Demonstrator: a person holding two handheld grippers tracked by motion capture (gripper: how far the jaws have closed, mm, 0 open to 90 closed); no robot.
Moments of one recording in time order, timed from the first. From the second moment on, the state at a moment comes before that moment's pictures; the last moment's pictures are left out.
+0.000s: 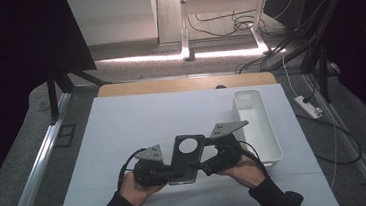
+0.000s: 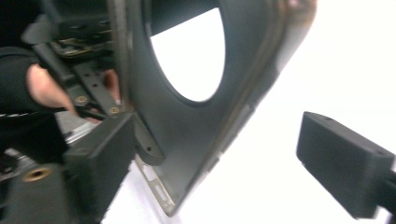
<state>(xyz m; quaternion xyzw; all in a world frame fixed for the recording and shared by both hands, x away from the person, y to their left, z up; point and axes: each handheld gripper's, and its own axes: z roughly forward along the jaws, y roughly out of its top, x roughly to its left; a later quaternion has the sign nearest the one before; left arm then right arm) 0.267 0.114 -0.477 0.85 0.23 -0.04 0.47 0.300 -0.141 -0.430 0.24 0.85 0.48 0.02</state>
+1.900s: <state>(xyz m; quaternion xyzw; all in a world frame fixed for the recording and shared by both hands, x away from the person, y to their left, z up) 0.260 0.103 -0.480 0.86 0.27 0.00 0.44 0.291 -0.160 -0.387 0.25 0.85 0.45 0.16</state>
